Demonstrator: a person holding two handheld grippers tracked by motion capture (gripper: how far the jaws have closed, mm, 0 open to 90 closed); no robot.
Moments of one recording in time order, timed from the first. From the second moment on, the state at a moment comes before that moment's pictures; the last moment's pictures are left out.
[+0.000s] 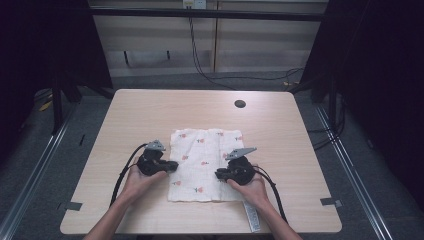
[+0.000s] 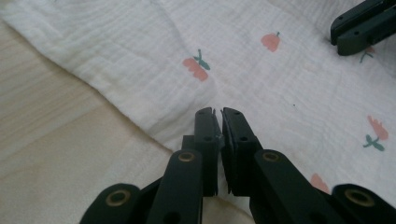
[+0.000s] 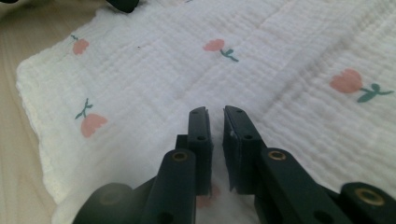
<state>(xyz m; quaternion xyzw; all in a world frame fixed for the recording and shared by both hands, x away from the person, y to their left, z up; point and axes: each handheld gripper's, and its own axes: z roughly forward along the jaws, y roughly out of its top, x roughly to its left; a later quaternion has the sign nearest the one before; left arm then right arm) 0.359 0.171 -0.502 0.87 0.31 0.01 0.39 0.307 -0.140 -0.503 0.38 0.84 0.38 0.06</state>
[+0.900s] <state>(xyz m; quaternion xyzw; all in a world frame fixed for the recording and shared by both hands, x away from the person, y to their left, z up) 0.347 0.163 -0.498 0.86 0.30 0.01 0.41 0.278 -0.159 -0.500 0.36 0.85 0.38 0.01</state>
